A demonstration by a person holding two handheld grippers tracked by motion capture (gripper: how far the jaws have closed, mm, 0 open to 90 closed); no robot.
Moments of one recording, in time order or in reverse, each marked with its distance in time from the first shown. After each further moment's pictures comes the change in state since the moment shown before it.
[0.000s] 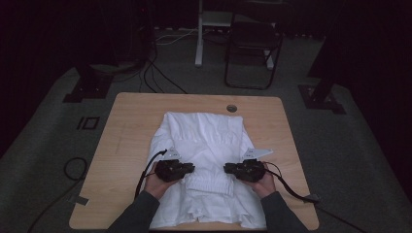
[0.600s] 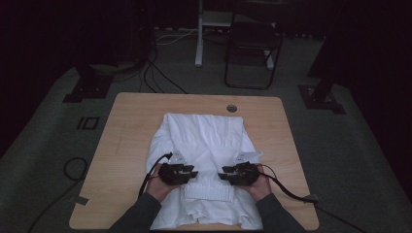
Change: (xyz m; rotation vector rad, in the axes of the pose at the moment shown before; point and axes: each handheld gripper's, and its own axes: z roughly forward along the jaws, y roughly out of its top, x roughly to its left) left arm -0.005 0.006 0.002 0.025 0.056 0.055; right arm 0.012 0.002 0.013 0.101 -0.028 -0.055
